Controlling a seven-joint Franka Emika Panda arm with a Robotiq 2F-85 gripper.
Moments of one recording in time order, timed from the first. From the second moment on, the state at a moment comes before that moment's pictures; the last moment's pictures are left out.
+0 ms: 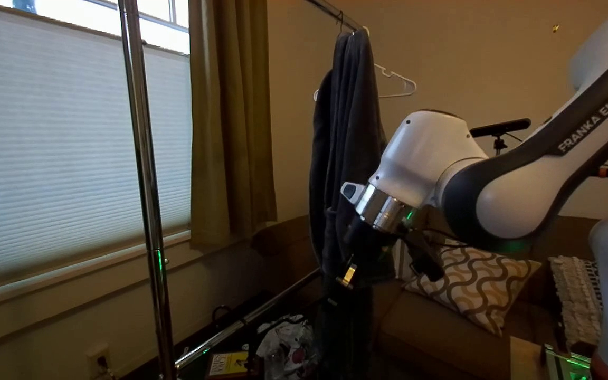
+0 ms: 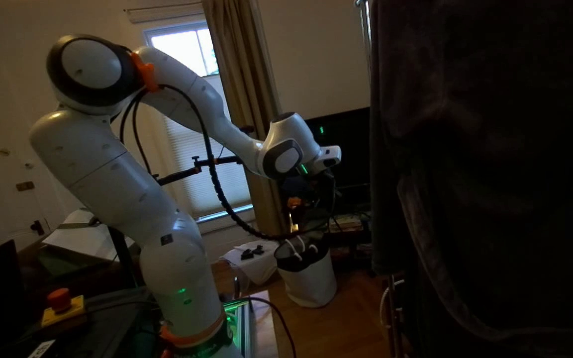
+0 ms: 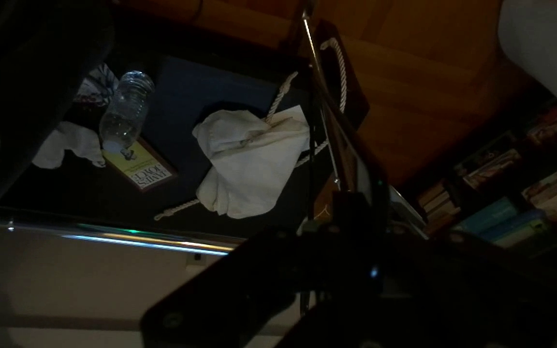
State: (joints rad) arm 0.28 -0.39 0.25 -2.76 0.19 2.83 0.06
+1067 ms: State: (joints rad) arm 0.25 -0.11 0.27 -2.60 0.13 2.89 0.16
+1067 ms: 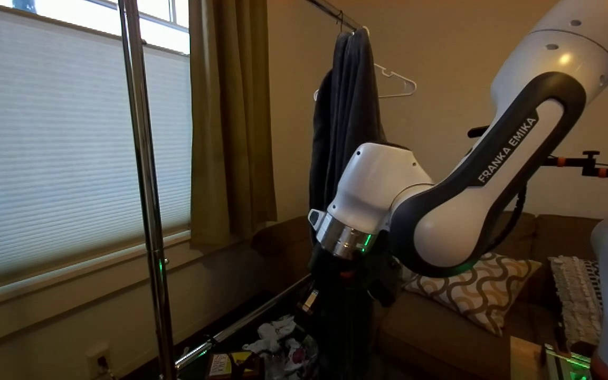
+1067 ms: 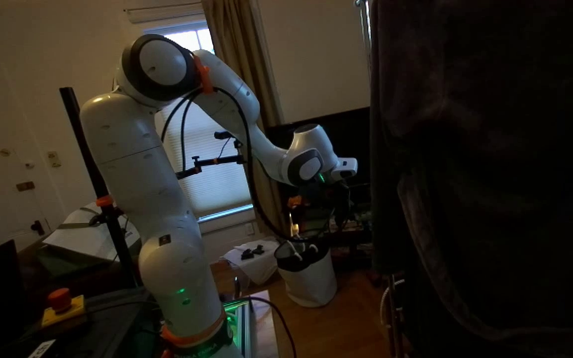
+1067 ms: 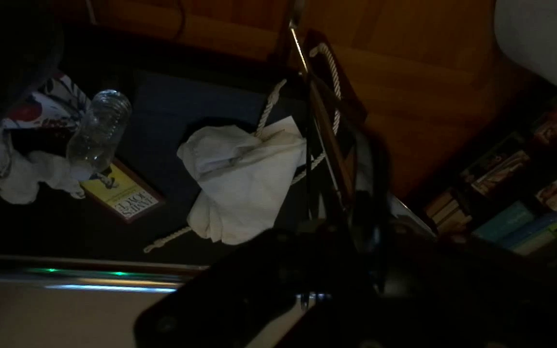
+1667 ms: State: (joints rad) arm 0.26 -0.33 0.26 -2.55 0.21 2.89 0.20
